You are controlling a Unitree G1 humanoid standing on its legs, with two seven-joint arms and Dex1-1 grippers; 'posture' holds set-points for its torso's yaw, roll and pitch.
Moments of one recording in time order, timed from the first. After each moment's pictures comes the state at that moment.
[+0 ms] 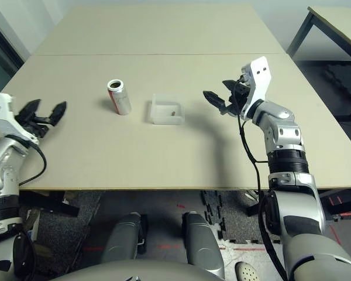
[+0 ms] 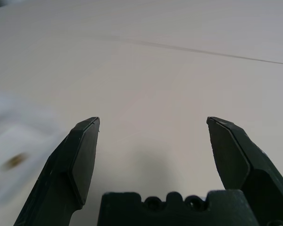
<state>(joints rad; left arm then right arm) -0.31 0.52 0.46 0.22 -0.27 0.14 -0.34 -0.68 -0.44 -0.24 0.66 0.24 0.08 0.54</state>
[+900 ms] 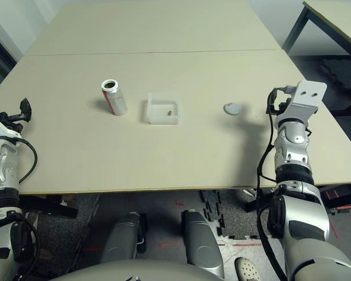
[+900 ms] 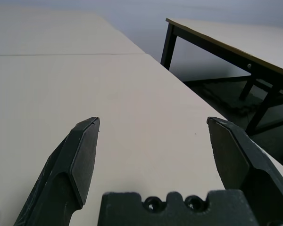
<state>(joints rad) -0.41 0.54 0.49 0.54 -0.24 -0.09 -0.15 -0.62 -0.48 -0.34 0.87 0.14 -0.24 0.00</state>
